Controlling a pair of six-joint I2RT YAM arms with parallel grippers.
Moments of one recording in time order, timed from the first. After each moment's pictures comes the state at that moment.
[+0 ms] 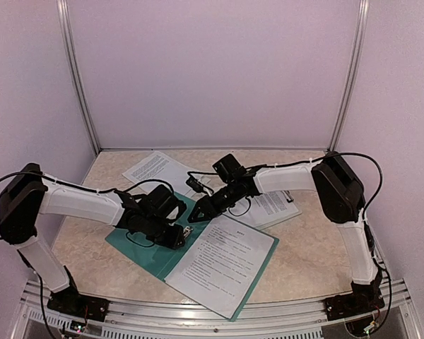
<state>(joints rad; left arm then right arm) -0.87 1.66 0.88 -0.31 0.02 -0.48 0.79 2.27 1.66 -0.28 -0.76 0.17</state>
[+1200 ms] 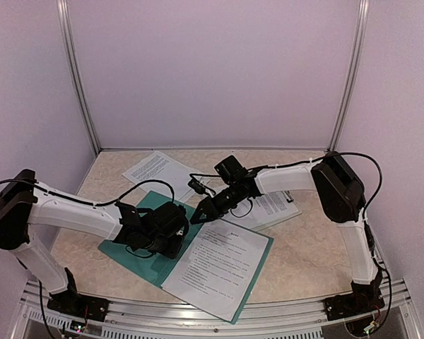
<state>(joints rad) -1.05 1.62 0.86 -0.37 -0.34 -0.52 0.78 2.27 1.64 -0.28 -0.79 0.18</state>
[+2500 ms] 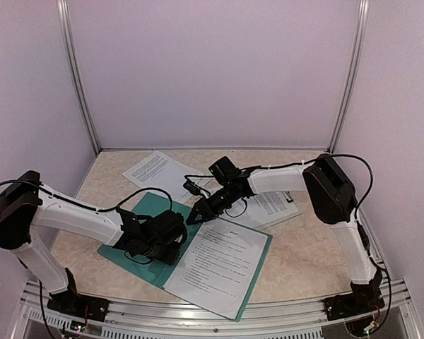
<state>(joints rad) -1.06 1.63 0.80 -0.34 -0.32 -0.57 0.79 2.34 1.73 -0.33 -0.80 0.17</state>
